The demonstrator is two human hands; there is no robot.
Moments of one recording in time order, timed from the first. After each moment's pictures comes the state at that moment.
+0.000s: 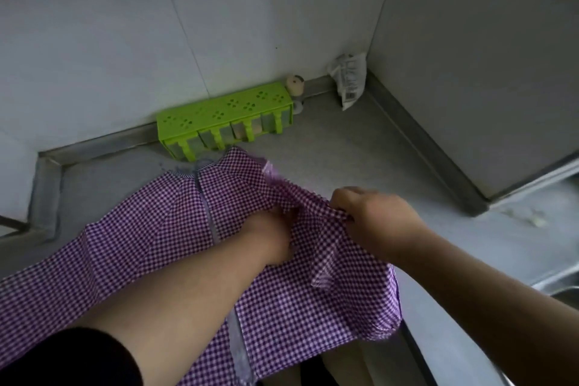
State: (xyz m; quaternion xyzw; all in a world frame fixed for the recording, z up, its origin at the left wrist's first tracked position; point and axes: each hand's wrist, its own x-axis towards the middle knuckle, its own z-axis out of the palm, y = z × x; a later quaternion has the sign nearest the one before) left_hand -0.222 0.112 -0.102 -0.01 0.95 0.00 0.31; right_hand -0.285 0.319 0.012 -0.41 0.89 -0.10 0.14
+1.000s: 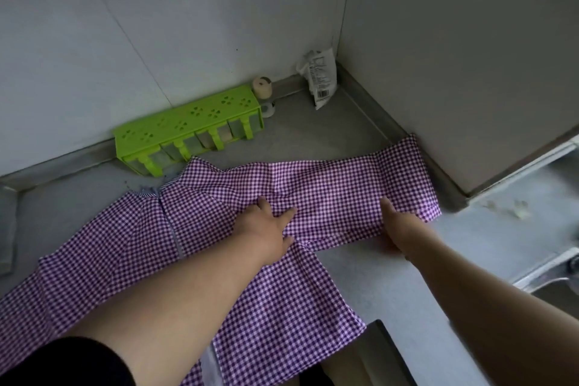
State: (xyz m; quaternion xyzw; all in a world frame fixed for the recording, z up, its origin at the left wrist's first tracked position) left_hand -0.270 0.146 -0.114 -0.04 0.93 -0.11 0.35; right_hand -0.356 0.399 -0.106 0.27 0.86 -0.29 0.33
